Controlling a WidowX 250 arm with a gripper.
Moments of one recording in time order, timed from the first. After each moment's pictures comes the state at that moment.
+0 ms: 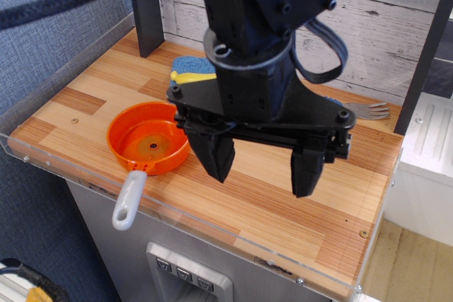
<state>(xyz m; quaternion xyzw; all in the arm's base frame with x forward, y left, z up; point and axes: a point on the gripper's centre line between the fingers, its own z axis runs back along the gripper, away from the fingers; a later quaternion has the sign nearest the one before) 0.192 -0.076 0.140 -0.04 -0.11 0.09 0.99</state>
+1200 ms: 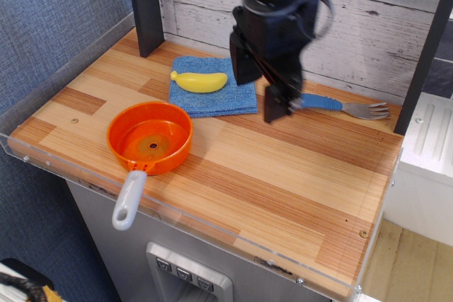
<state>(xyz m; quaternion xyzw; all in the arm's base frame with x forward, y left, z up) 0.314 -0.012 0.096 0.05 -0.11 -0.31 0.94</state>
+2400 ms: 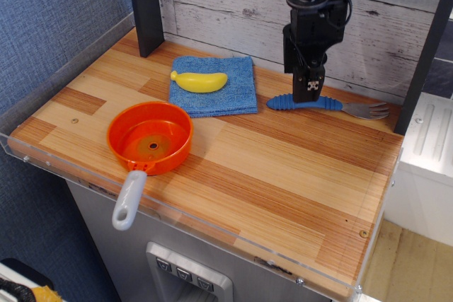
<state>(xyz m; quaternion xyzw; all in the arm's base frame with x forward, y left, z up) 0.400 -0.028 0.041 0.02 -0.07 -0.47 0.88</state>
